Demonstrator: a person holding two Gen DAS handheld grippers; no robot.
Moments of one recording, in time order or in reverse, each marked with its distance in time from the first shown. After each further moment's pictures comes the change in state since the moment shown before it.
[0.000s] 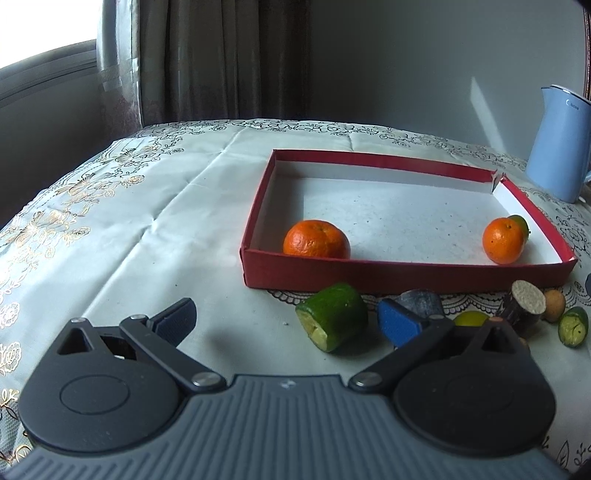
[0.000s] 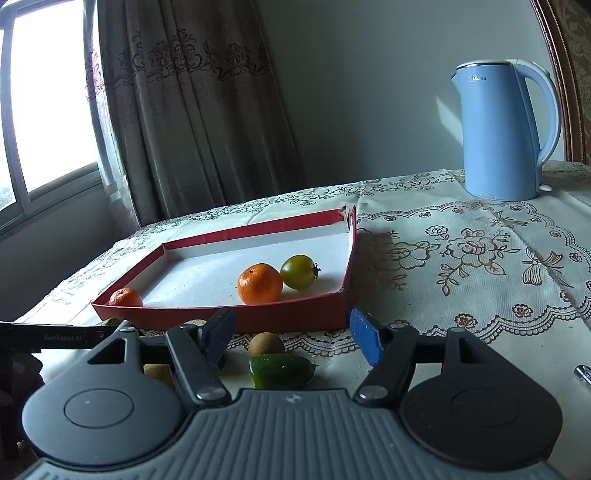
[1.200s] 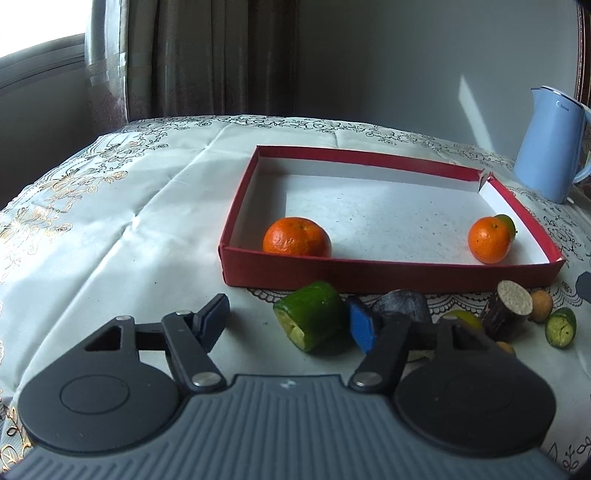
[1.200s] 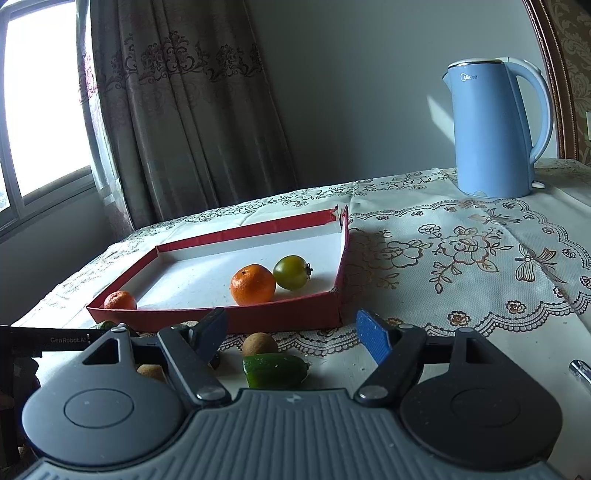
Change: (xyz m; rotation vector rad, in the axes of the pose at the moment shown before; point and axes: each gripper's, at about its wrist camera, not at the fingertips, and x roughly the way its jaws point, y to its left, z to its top) left arm 0.003 -0.004 0.000 -0.002 0.007 -0.060; right arm -0.001 0.000 -0.001 0.013 -0.003 -0.022
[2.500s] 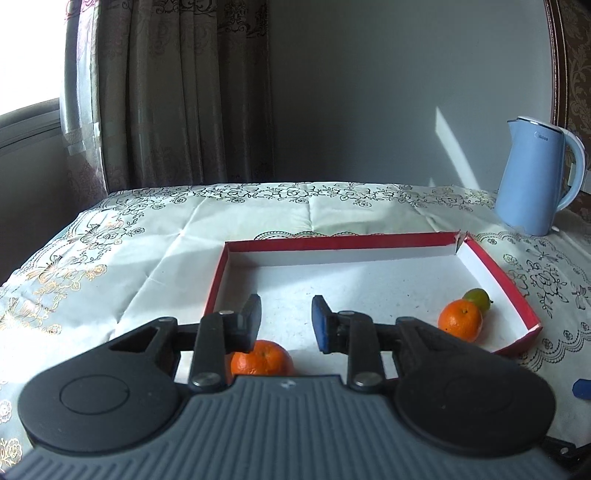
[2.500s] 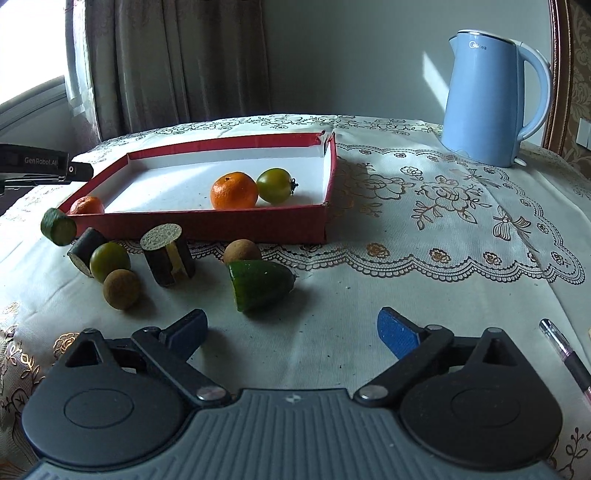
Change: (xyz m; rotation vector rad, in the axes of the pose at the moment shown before) left arm -0.008 -0.028 0.065 0.086 -0.146 -0.014; right arm 0.007 0.026 -0.018 -0.125 0.245 -0.165
